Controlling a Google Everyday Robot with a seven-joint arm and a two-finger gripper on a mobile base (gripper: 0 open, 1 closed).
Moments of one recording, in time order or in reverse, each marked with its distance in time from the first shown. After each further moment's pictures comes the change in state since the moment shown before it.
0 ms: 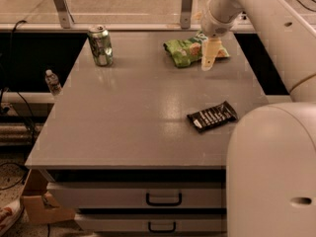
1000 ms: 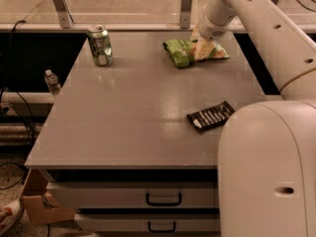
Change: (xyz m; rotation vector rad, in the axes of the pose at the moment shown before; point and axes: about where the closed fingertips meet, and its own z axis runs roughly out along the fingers) arm 0.002 0.002 0.020 -0.036 0.022 0.002
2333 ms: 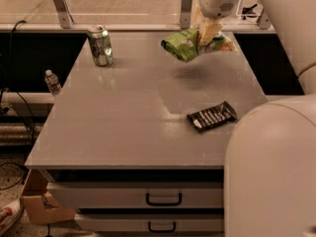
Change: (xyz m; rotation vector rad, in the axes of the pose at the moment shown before) arm -0.044 0.028 -0.104 -0.101 0.016 -0.125
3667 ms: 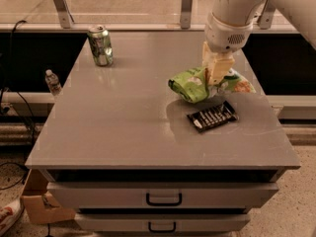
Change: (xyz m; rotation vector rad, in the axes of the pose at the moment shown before) arm -0.027 0.131 -0.009 -0.239 0.032 0.123
